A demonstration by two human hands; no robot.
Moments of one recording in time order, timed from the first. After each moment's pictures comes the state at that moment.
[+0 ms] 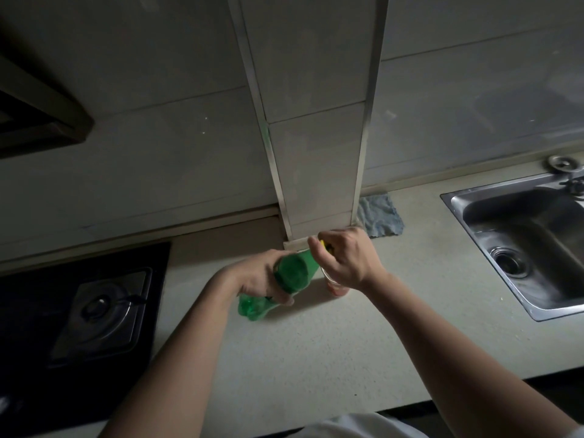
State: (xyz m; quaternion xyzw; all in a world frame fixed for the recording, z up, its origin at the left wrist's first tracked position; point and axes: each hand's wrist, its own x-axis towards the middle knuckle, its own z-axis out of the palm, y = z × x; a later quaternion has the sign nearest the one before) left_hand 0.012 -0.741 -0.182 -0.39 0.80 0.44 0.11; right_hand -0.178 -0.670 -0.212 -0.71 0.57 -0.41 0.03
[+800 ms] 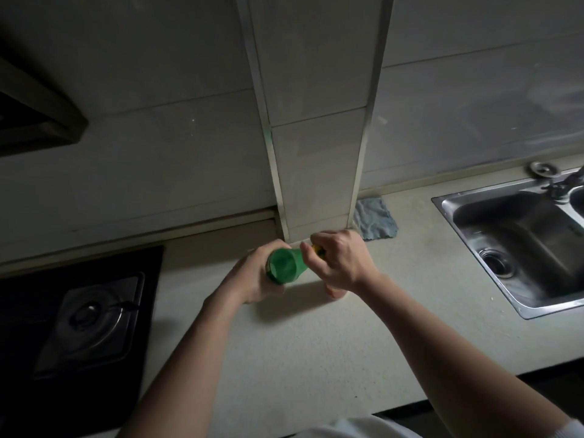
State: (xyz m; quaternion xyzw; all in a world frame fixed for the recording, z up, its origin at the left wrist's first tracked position) left_hand 0.031 -0.738 -0.198 -0.43 0.81 0.38 -0.07; right_hand -0.163 -0.675 -0.206 -0.71 0.59 -0.38 0.01
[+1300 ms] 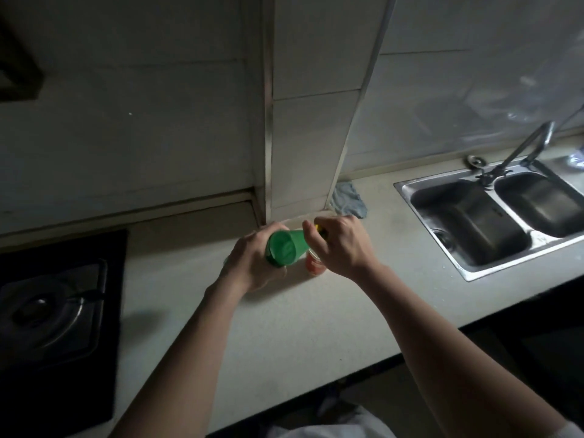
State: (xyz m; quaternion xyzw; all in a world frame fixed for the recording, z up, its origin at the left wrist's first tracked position) left_hand 0.048 -0.730 -0.220 -0.36 0.84 0.37 -0.15; right_hand -0.126 -0.644 -0.183 -0.67 0.66 -0.34 0.00
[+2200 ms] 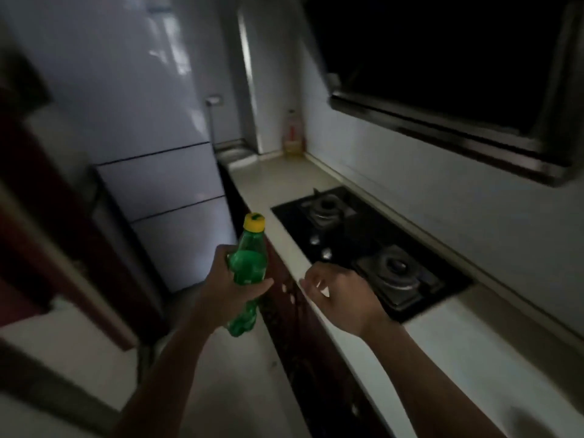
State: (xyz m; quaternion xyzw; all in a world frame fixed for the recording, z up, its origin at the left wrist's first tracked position) left_hand 0.416 -0.358 -0.104 -0.77 0.30 0.10 -0.56; right_hand 0.275 -0.544 -0.125 -0.94 0.08 -0.23 0.24
